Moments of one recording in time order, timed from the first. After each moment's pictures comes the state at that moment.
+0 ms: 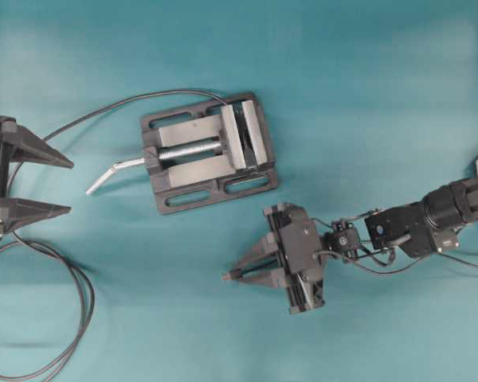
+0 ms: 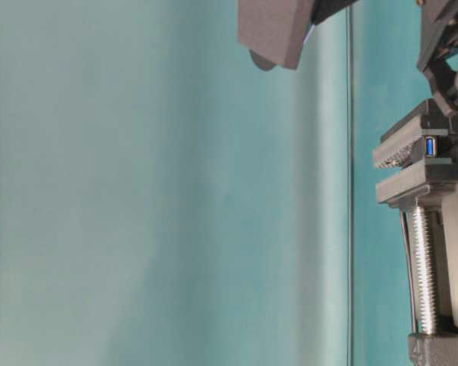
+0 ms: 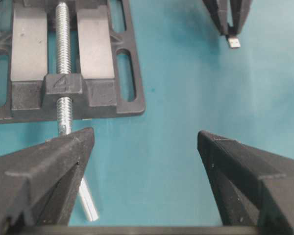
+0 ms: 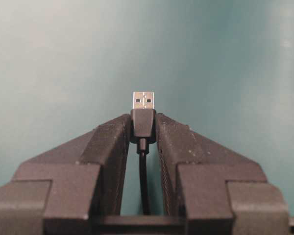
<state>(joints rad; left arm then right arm) -0.03 -0.99 1.30 -0.09 0.21 -0.09 0.24 0.39 0.78 0.04 -0.85 0.04</state>
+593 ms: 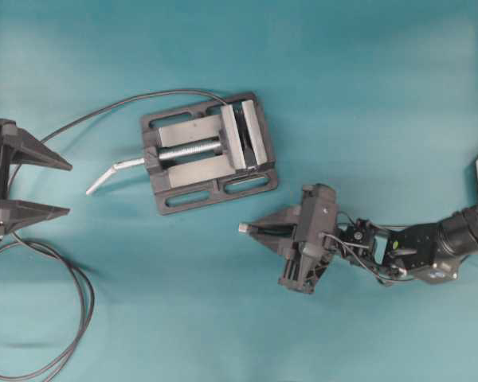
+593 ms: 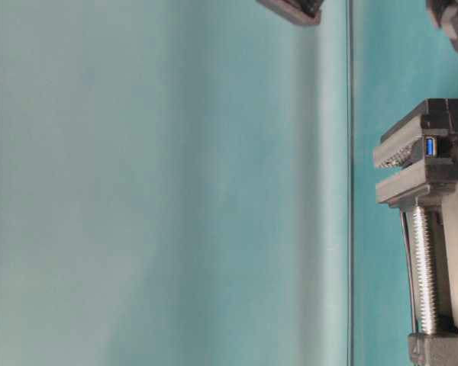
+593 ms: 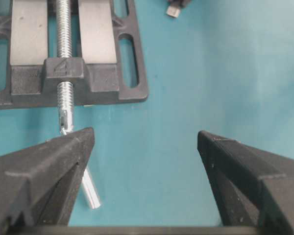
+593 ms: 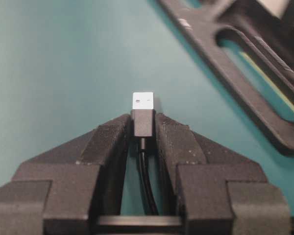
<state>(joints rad) -0.03 -0.99 1.32 -0.09 0.21 -0.09 0.40 0.39 0.79 0.93 -0.91 -0.27</state>
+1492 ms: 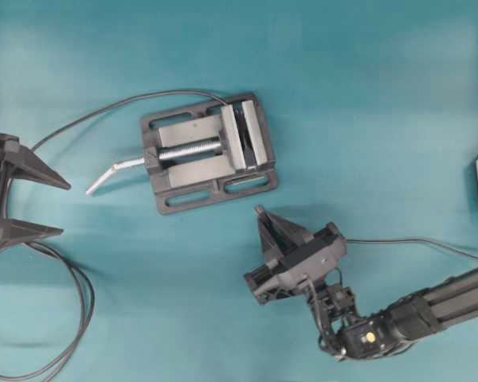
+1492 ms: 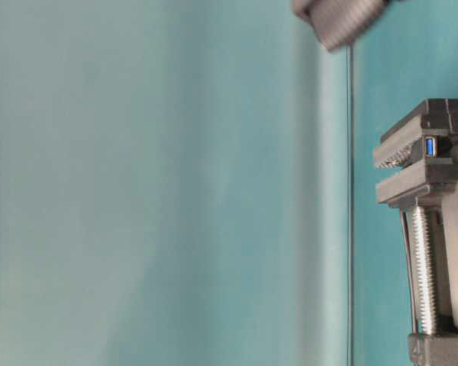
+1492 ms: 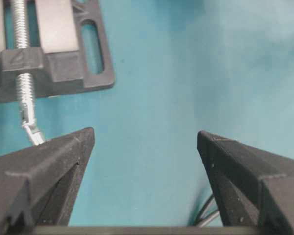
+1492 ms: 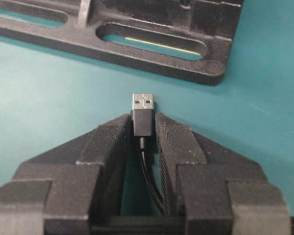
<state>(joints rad) -0.14 -0.99 1.32 -0.09 0.24 -0.09 0.57 0.64 0.33 1.81 -1.37 -0.59</state>
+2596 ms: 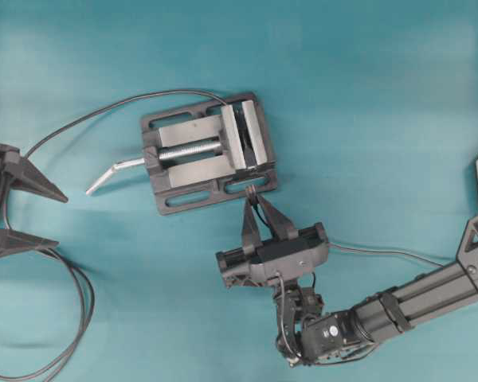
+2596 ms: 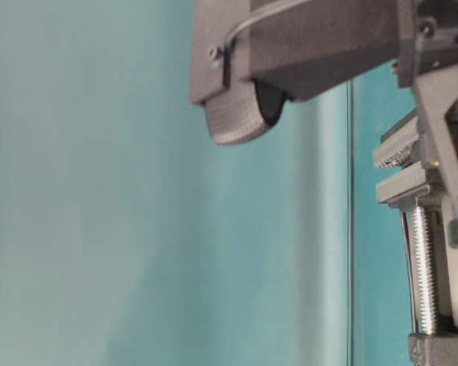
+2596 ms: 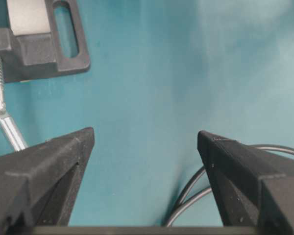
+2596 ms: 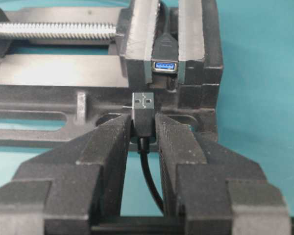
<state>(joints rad) -0.20 -0.99 1.34 -0.09 0.24 -0.14 0.50 0.67 0.11 1.92 -1.59 -0.72</state>
